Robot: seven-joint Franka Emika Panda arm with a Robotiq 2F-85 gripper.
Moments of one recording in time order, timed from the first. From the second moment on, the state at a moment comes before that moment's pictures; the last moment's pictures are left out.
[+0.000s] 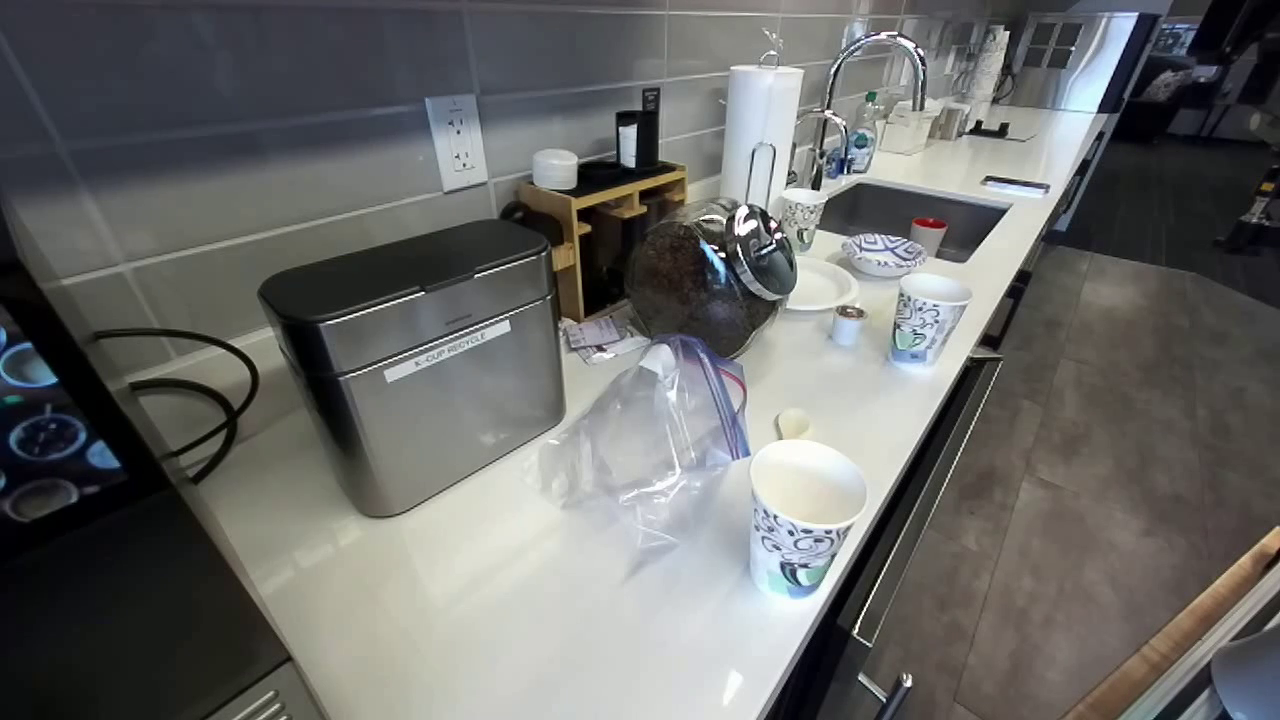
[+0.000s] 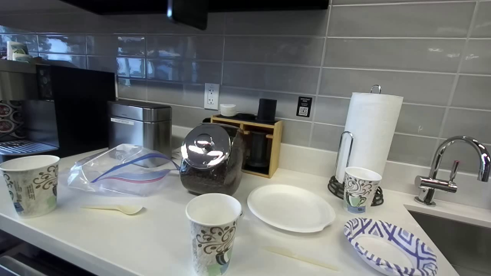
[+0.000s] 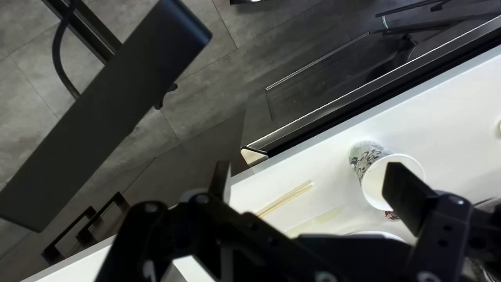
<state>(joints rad) -0.18 -0.57 -0.28 -2.26 -0.19 1.69 -0.29</state>
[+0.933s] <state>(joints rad) -0.13 -0.51 -0.24 -2.22 -0.21 1.78 -0.36</state>
